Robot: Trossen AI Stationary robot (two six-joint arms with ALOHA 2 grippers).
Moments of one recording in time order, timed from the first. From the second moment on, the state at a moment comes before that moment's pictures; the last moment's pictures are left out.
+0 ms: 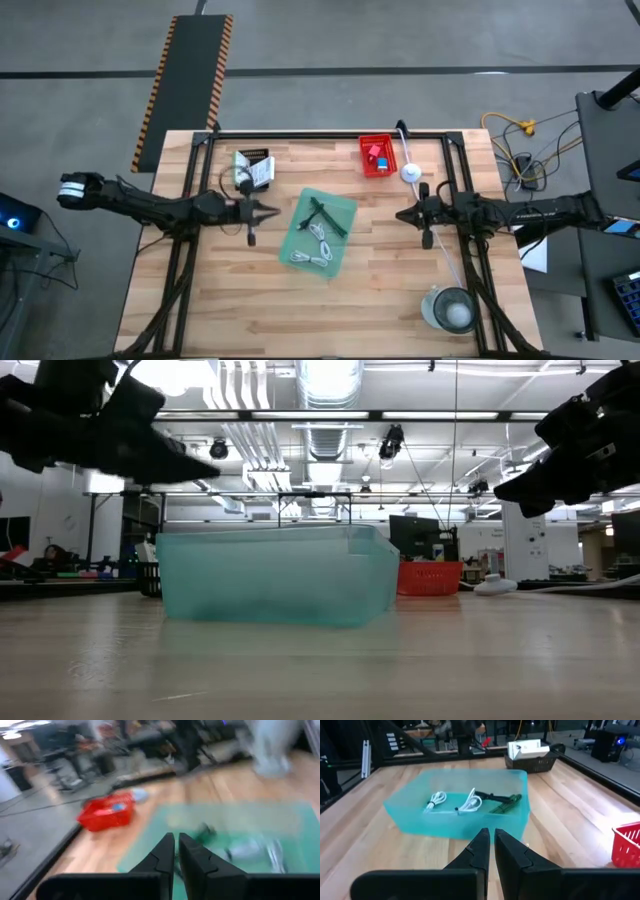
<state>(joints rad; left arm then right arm) -0.03 0.89 0.16 0.60 -0.19 0.23 -0.02 0.36 0.01 0.14 0.03 0.11</state>
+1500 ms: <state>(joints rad) 0.06 0.07 0.01 0.02 -0.01 0.02 -0.02 0.45 0.01 0.40 -0.16 -0.11</state>
